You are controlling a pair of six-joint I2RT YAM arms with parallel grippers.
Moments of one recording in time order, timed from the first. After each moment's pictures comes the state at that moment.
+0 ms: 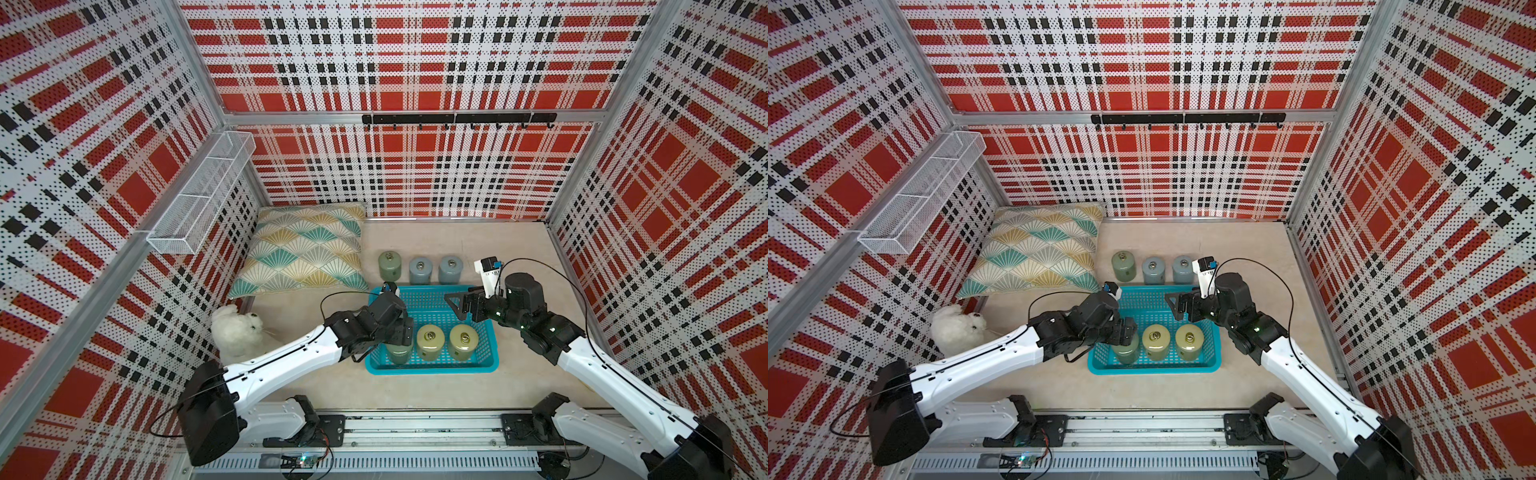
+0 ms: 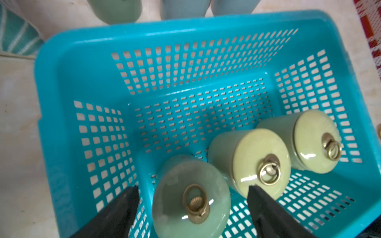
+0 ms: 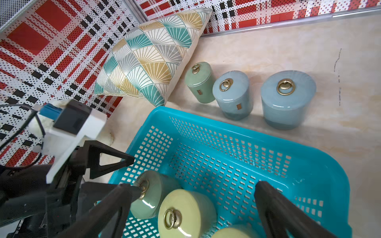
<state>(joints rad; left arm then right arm) -0.91 1.25 0.90 -0.61 -0.15 -0.64 0.54 0.97 0.75 -0.23 -0.23 0.39</state>
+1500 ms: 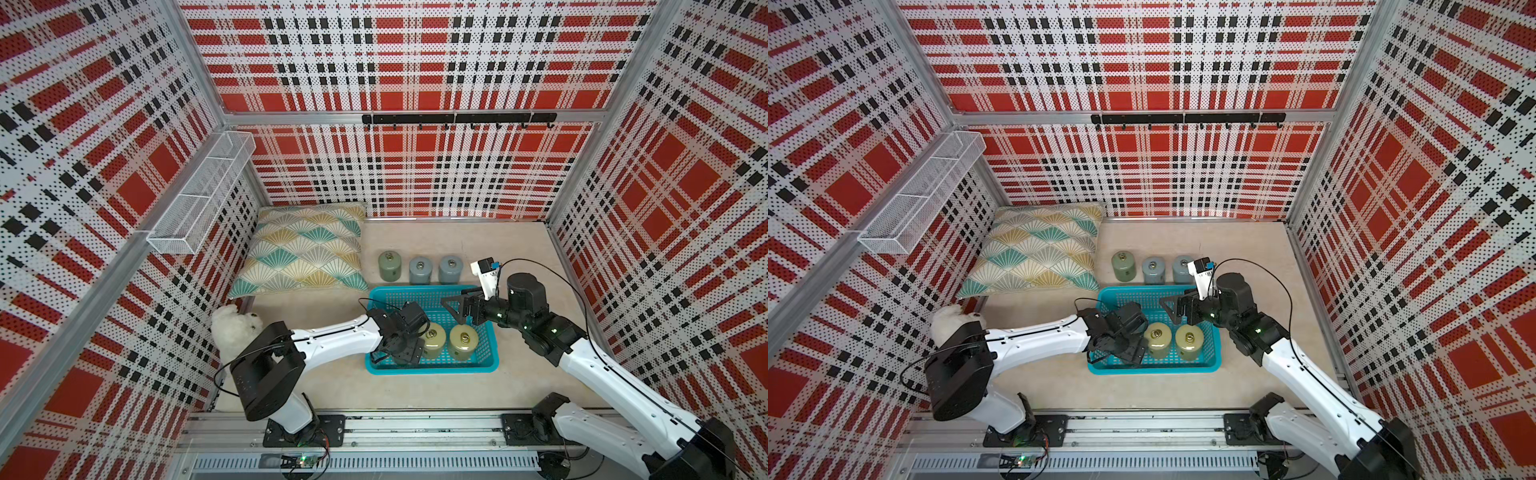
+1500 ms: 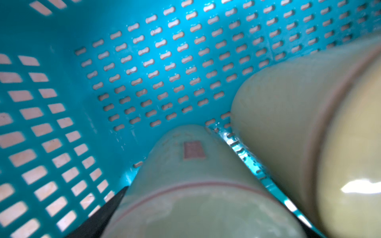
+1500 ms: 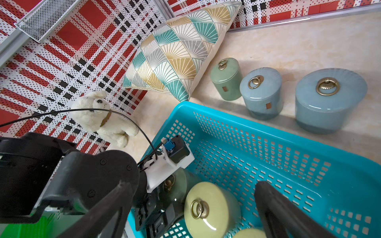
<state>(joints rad) -0.94 1.58 0.96 -0.67 -0.10 -0.56 0.55 0.97 0.75 -0.21 -0.37 0.41</state>
